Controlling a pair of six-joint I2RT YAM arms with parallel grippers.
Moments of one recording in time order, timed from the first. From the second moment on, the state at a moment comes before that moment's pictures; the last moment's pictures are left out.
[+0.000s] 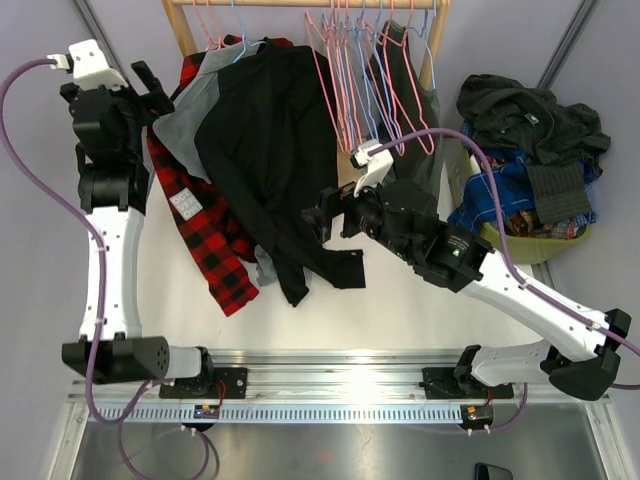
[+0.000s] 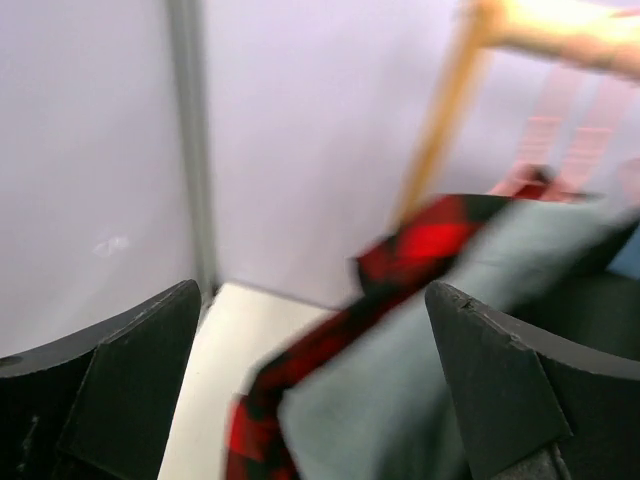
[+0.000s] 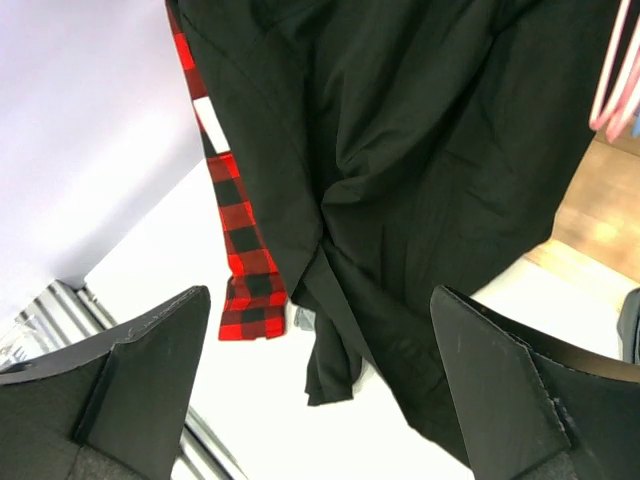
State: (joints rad) left arm 0.06 1.33 1.68 -0.23 -0.16 -0.14; right arm 1.00 1.25 1.41 -0.33 0.26 0.29
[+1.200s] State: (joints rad) left arm -0.06 1.65 1.82 -0.23 0.66 -0.43; right arm 1.00 1.16 1.38 -0.36 0.27 0.33
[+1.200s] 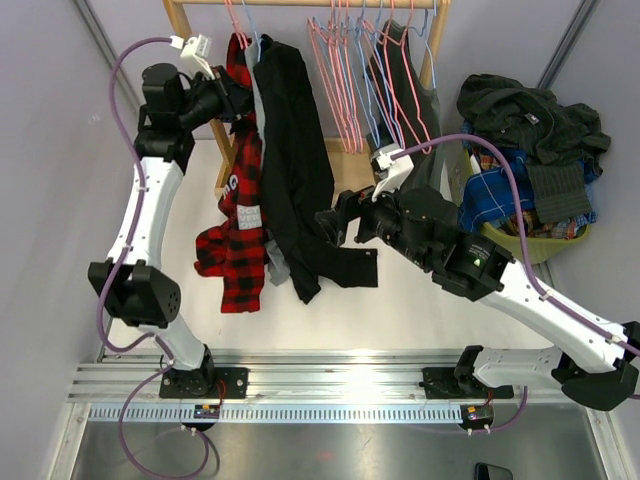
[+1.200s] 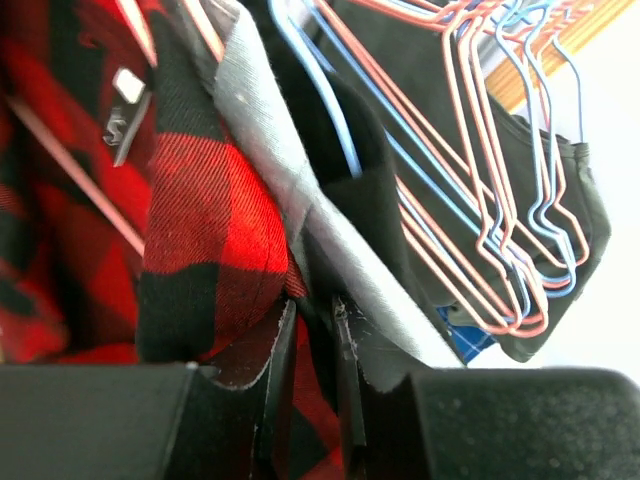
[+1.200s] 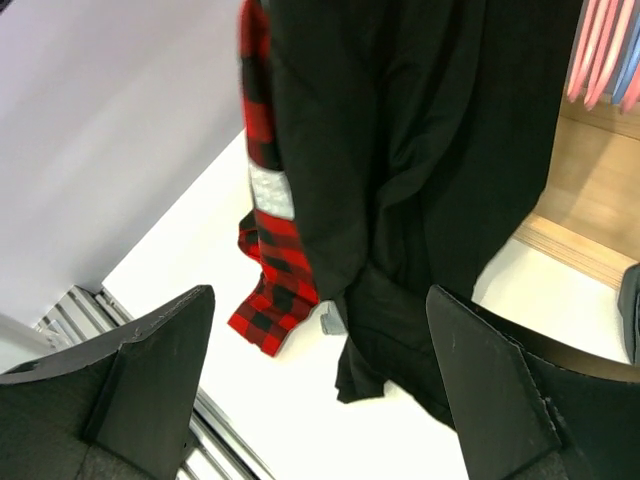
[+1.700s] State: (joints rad) left arm -0.29 2.00 2.22 -0.27 0.72 -0.51; right arm 1.00 1.08 1.32 -0.39 0.33 0.34
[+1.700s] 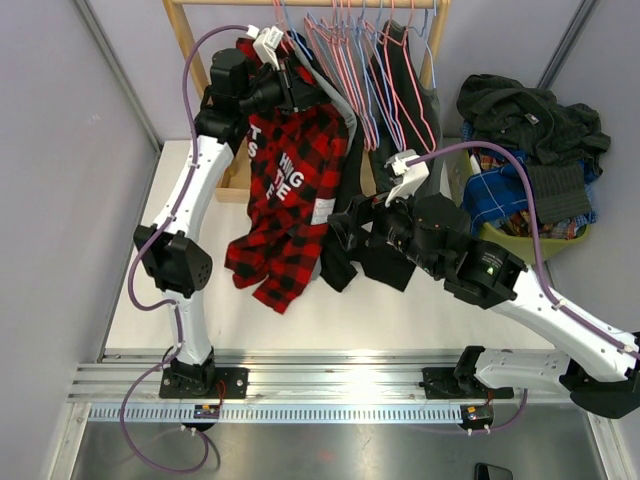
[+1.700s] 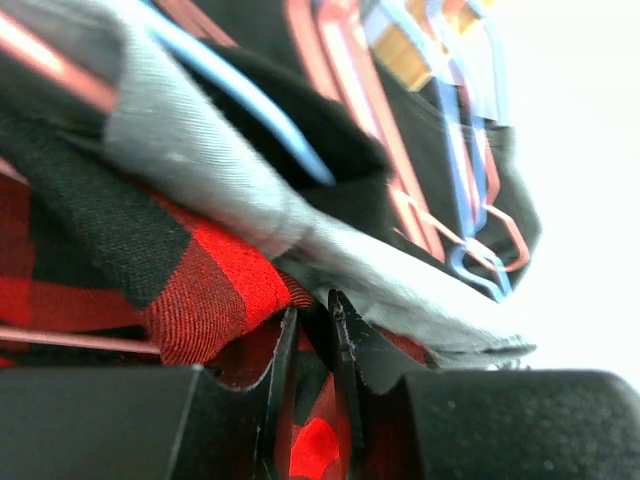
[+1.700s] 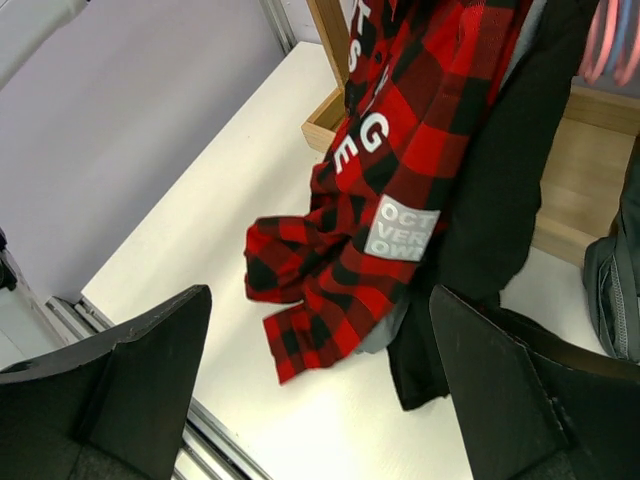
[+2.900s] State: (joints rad) left arm -0.40 1.01 1.38 -0.38 0.14 -0.26; right arm 1.00 1.14 1.37 -0.42 0.36 0.28
